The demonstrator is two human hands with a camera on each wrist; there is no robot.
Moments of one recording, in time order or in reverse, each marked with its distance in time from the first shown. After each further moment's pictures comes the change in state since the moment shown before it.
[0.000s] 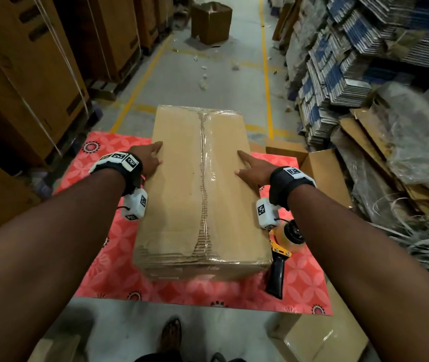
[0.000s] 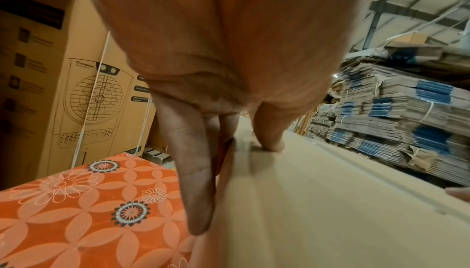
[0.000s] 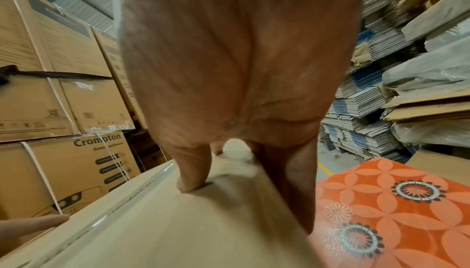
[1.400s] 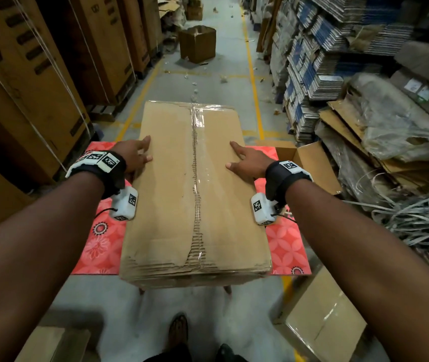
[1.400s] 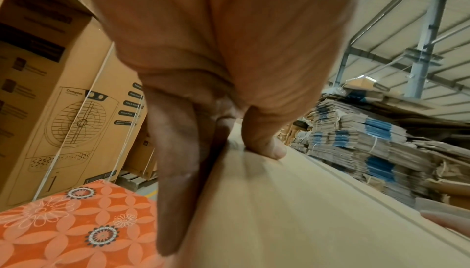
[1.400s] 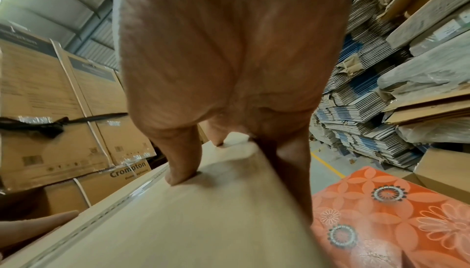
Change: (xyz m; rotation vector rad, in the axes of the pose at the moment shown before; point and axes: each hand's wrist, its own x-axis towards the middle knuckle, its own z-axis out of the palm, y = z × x) left_hand -0.115 0.042 -0.012 0.178 0.124 0.089; right_hand -0.121 0.042 -0.004 0.011 0.181 -0.131
